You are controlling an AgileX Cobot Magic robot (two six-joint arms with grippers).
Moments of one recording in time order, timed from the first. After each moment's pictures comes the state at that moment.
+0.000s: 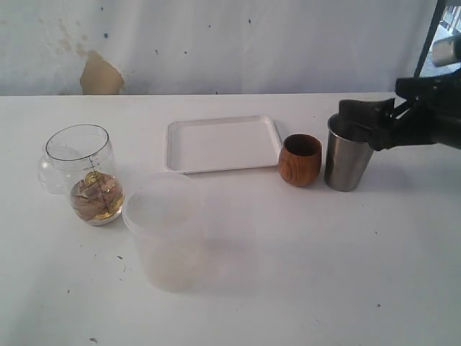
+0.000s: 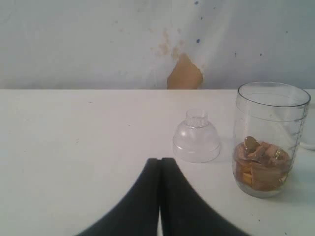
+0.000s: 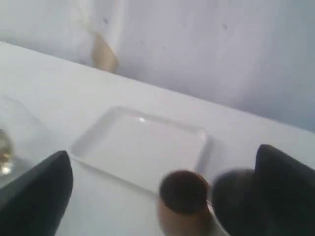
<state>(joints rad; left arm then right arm) 0.04 0.00 0.00 0.09 0.21 -0.07 -0.07 1.37 -0.67 -1.16 -0.76 0.87</state>
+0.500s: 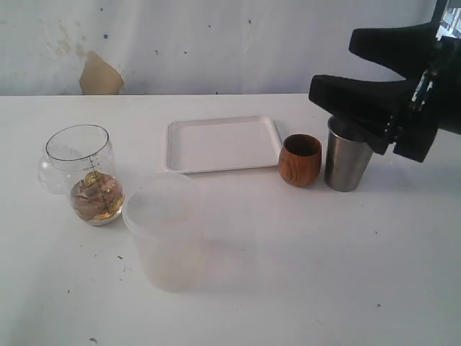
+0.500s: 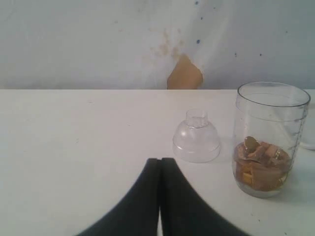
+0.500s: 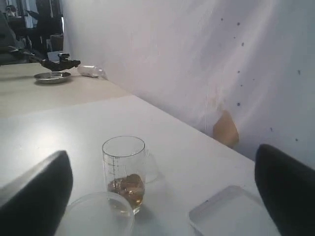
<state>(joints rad) 0.04 0.00 0.00 0.09 0.21 -0.07 -0.07 1.23 -0.67 -1.30 -1.21 0.99</state>
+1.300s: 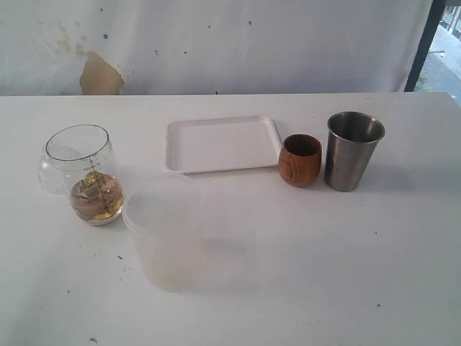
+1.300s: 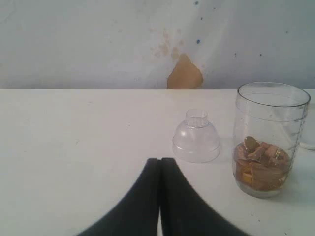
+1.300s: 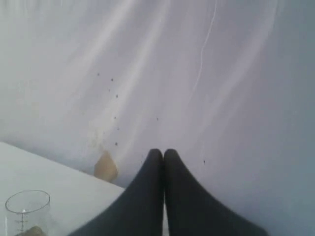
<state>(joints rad) 0.04 0.00 0.00 0.09 0.21 -0.07 -0.07 0.41 -0.67 -1.73 -0.58 1.75</state>
